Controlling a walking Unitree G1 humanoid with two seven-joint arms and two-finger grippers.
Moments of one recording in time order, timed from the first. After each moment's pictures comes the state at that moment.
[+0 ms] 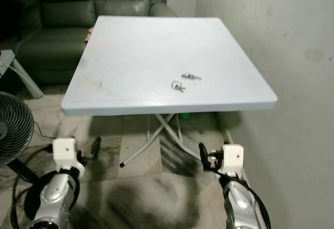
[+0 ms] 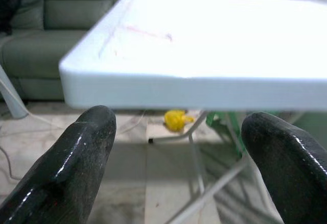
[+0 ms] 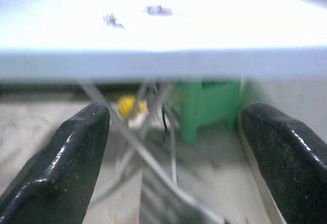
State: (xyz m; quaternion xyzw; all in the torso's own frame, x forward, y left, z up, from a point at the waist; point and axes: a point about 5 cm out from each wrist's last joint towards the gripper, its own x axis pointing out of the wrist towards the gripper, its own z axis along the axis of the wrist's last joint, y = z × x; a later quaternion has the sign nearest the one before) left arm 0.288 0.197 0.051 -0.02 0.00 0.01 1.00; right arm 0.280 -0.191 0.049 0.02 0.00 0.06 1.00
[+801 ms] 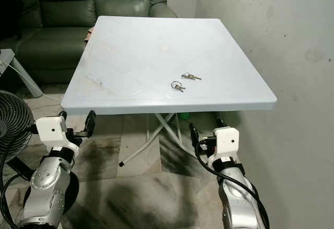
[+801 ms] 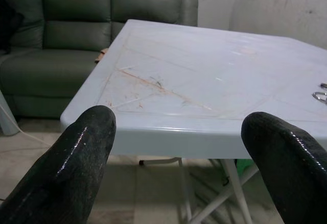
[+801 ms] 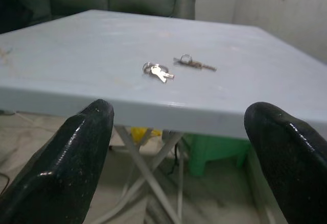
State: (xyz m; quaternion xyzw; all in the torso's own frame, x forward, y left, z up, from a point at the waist) left arm 0.283 0.188 0.102 -0.04 -0.03 0.00 1.00; right arm 0.274 -0.173 0.093 -0.02 -0.05 0.09 0.99
